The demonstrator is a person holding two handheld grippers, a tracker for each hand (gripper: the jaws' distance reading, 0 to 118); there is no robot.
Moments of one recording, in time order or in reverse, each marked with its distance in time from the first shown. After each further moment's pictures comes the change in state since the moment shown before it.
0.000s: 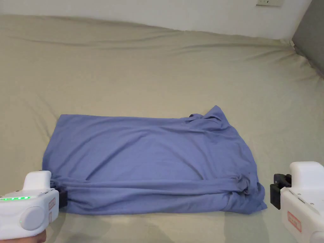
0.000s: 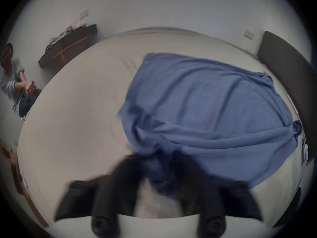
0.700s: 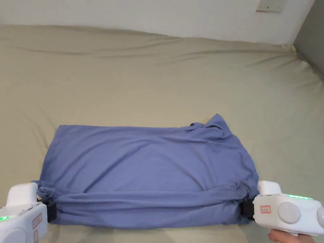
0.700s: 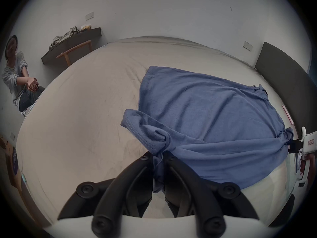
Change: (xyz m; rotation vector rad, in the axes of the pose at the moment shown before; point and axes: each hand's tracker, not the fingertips) left arm -0.007 0.008 0.024 0.022 0.007 0.073; right arm 0.013 -0.032 -0.172 -0.362 0.281 -0.185
